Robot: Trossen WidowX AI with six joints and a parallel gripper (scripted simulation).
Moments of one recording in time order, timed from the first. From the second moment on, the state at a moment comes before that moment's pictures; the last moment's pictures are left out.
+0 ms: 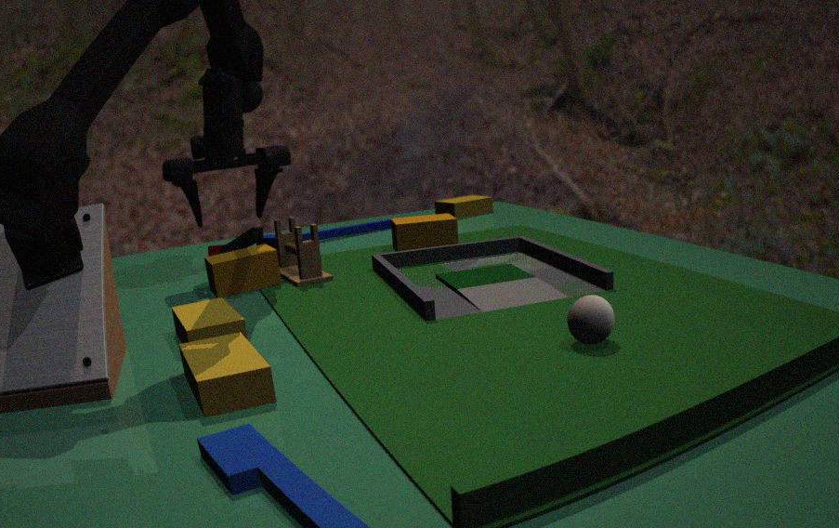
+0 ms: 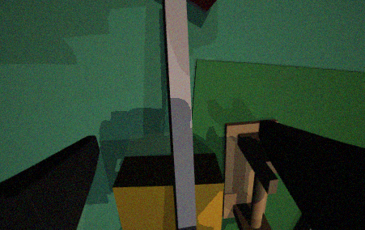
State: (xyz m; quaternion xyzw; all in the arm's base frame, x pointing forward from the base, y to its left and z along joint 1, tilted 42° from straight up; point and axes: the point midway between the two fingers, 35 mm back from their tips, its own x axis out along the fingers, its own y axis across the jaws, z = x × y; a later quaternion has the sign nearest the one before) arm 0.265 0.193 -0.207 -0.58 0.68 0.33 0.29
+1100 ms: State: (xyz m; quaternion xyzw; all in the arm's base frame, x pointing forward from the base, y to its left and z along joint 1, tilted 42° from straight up) arm 0.259 0.165 -0.250 -0.59 0.68 0.31 0.30
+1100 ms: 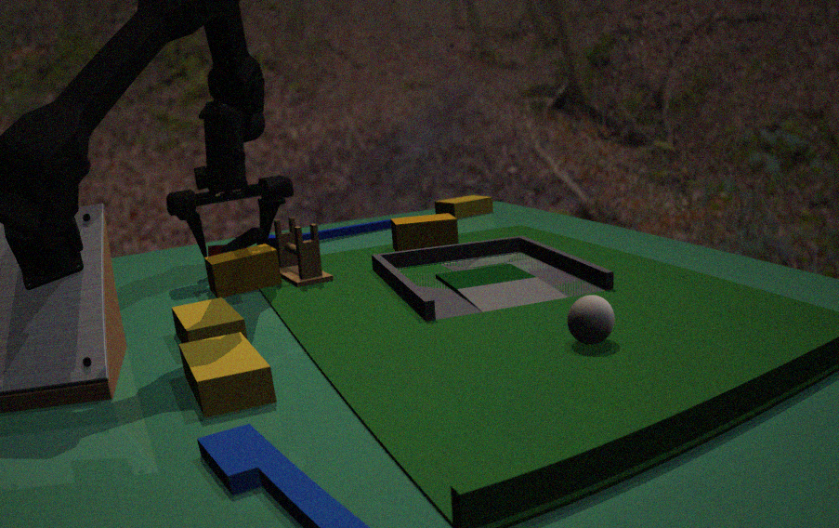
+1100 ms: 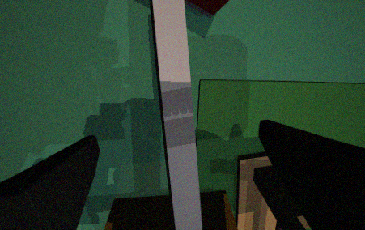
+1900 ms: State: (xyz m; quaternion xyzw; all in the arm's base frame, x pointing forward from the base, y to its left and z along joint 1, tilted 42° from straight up) arm 0.256 0.152 -0.264 -0.59 0.69 0.31 0.30
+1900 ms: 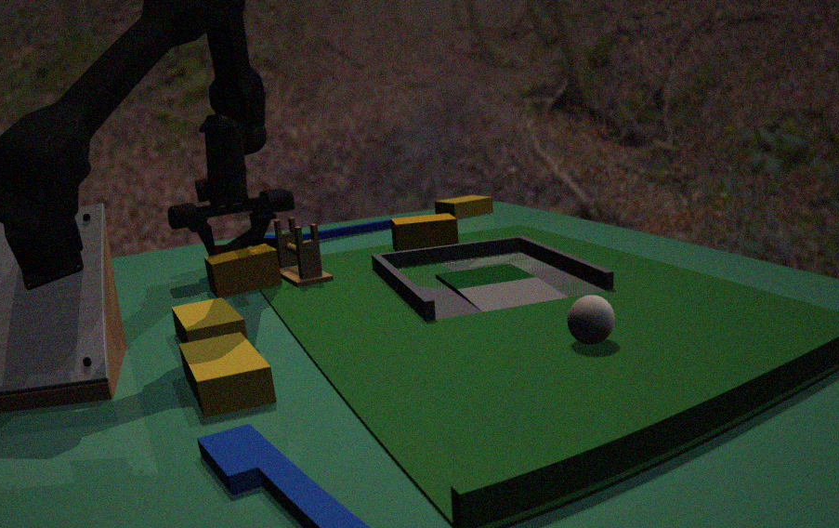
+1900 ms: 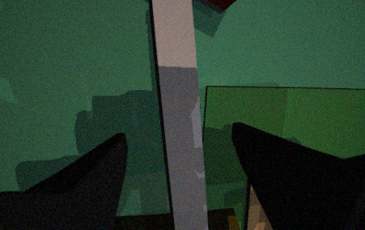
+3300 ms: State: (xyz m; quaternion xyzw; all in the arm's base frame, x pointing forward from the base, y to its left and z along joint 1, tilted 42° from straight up) arm 0.295 0.194 -0.178 -0.53 0.72 0.29 0.35
